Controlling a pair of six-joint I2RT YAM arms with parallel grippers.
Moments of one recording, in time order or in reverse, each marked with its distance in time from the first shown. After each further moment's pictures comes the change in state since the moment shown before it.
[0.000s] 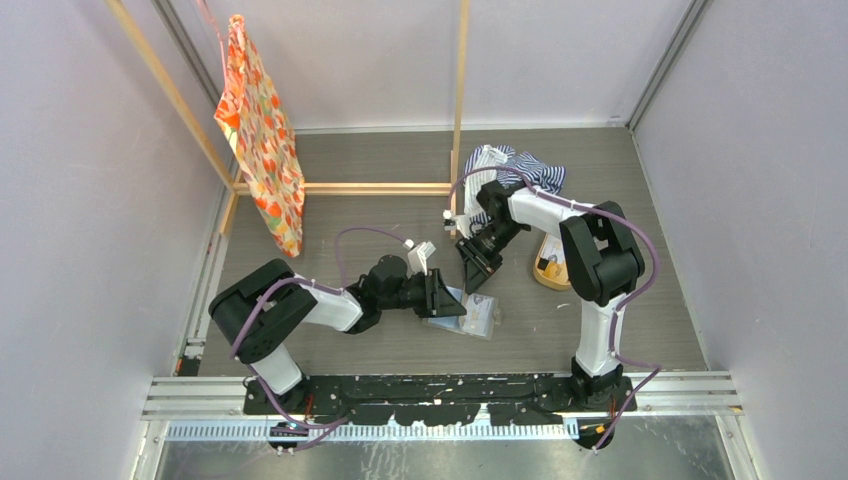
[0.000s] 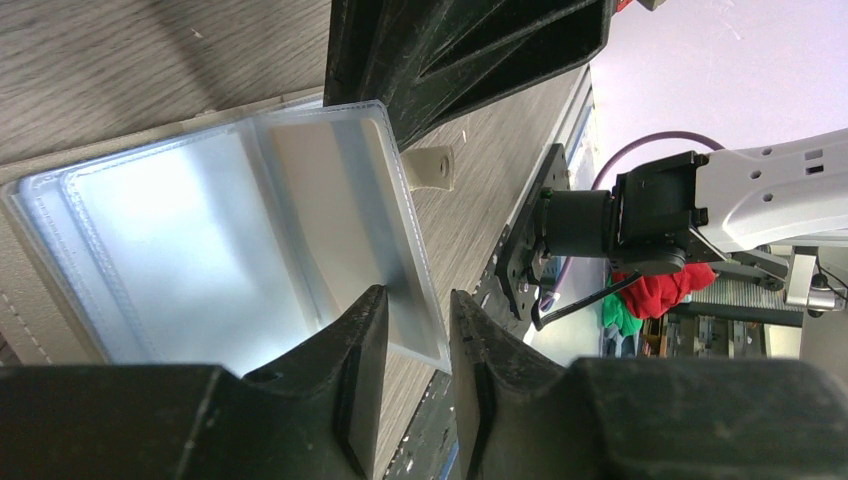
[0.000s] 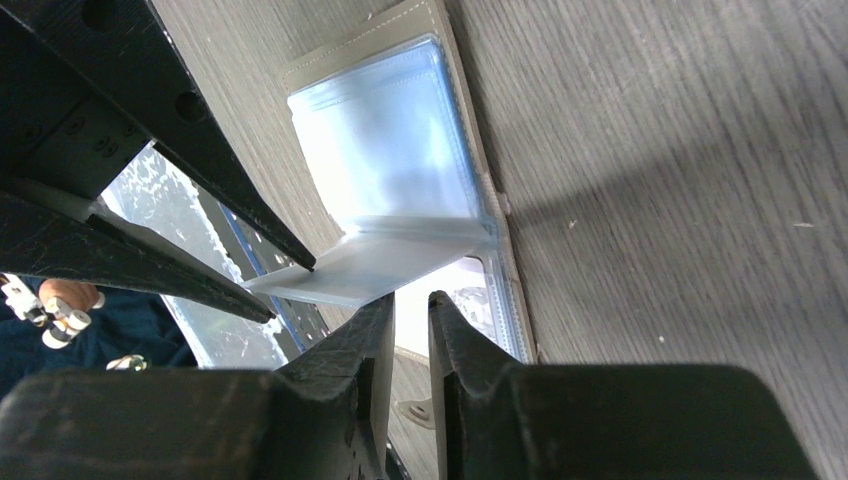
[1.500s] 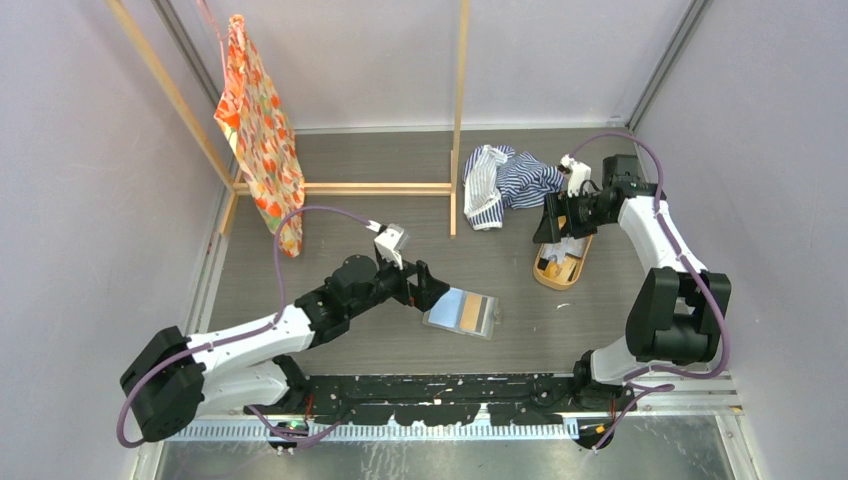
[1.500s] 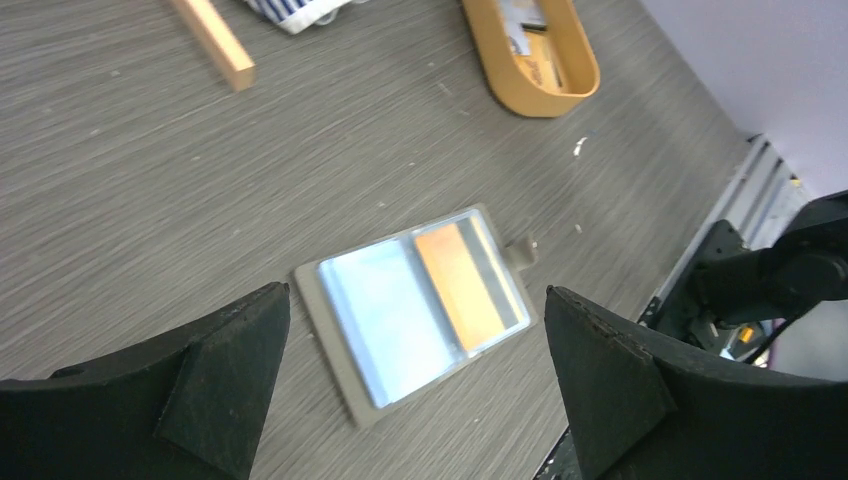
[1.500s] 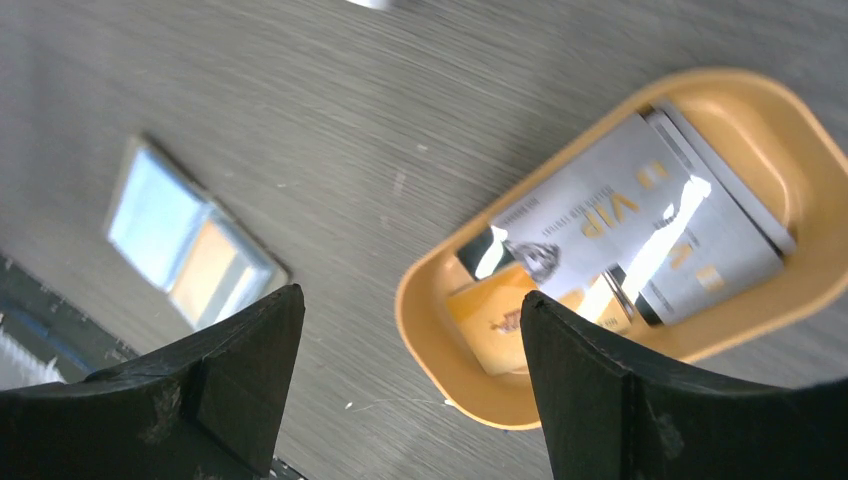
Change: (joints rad) left arm -0.026 -0.609 0.014 -0.537 -0.456 0.521; right arm -0.571 -0.464 -0.220 0.247 0.233 0.182
